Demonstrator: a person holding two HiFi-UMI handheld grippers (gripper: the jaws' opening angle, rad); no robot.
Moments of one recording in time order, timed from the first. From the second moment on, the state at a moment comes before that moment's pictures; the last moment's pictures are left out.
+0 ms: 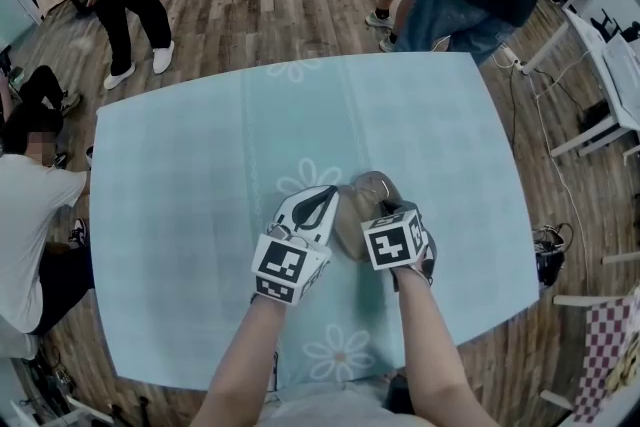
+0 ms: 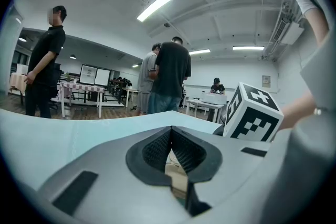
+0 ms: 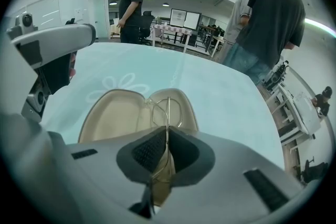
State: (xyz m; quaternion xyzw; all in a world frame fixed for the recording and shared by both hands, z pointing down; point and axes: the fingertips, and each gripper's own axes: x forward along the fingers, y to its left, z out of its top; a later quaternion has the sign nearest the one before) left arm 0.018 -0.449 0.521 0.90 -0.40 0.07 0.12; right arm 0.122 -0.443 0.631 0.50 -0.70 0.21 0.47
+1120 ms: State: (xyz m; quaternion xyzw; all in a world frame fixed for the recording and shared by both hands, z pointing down) left arm 0.032 -0.408 0.474 0.91 -0.41 0.06 0.07; right arm 0.121 -0.413 0.557 0.52 -0.77 0.23 0.30
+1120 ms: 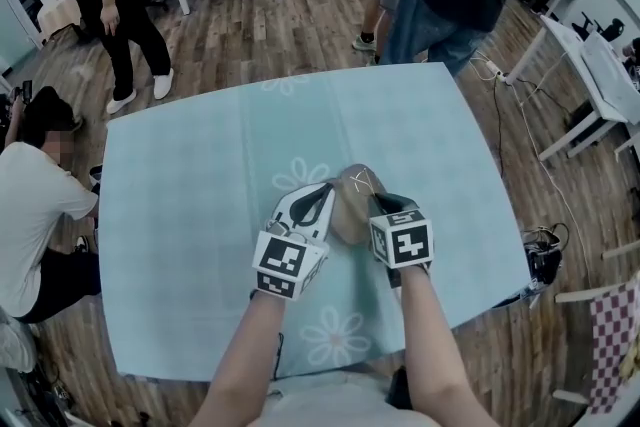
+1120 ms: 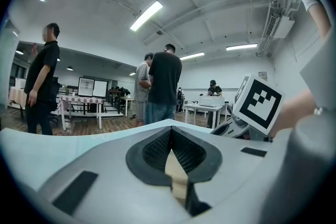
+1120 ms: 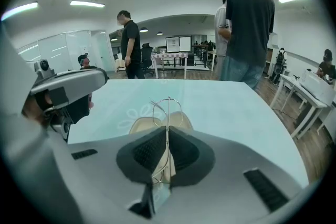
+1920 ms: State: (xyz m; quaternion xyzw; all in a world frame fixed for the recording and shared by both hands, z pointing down) left arm 0.033 -0.353 0.430 0.90 -0.43 0.06 0.02; right arm 0.111 -0.357 0.475 0.52 -0.81 0.16 0.19
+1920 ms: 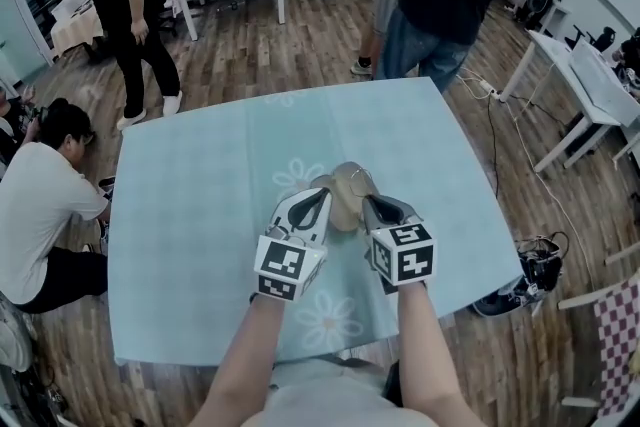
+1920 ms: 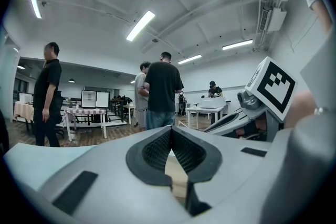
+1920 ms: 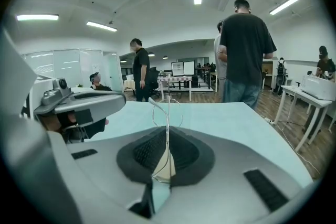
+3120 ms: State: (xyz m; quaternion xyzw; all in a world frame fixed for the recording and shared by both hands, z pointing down) left arm 0.046 -0.251 0.360 0.89 -0.45 -0.03 -0.05; right arm 0.115 -0.240 0.362 0.49 -0.87 -0.04 0.04
